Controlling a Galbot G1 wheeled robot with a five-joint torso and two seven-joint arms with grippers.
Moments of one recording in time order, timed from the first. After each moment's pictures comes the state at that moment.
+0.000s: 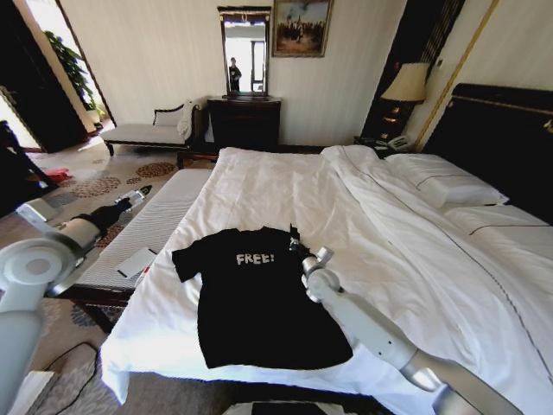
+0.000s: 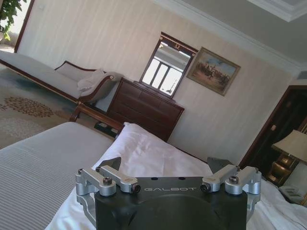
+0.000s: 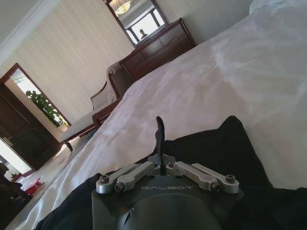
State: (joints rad) left arm 1.09 -0.73 -0.91 -2.06 -1.52 0.53 -0.37; right arm -0.65 1.14 -0.27 1.48 1.21 0.11 0.38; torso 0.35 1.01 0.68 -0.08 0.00
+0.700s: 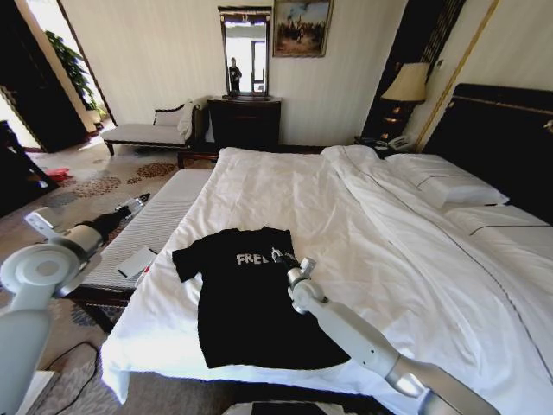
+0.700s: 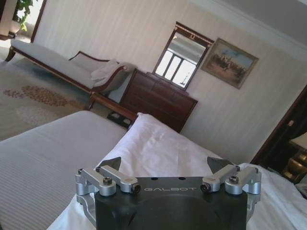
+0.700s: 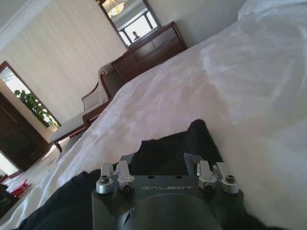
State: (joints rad) left arm 1.08 -0.78 -0.87 -1.97 -1.45 0.54 -0.35; right arm -0.71 1.12 -0.22 1.52 1.18 0.11 0.41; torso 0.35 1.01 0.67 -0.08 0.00
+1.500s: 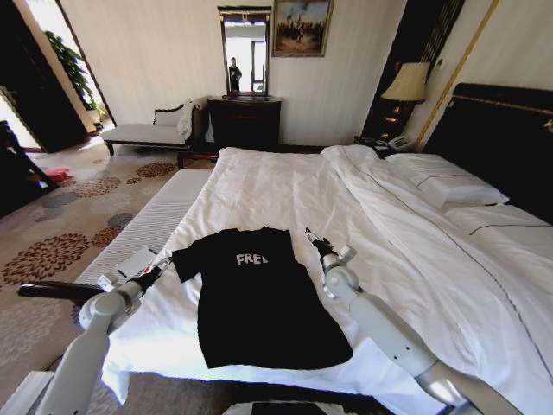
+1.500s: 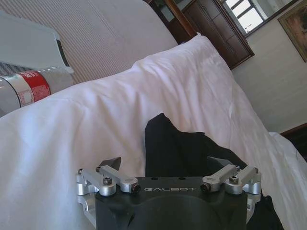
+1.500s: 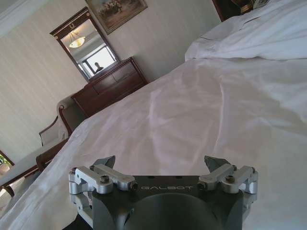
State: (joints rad) left arm 1.15 -1.05 -0.75 -1.58 -1.44 0.55 -0.19; right arm -0.76 1.02 -0.03 1.56 1.21 0.10 0.47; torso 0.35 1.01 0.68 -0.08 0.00
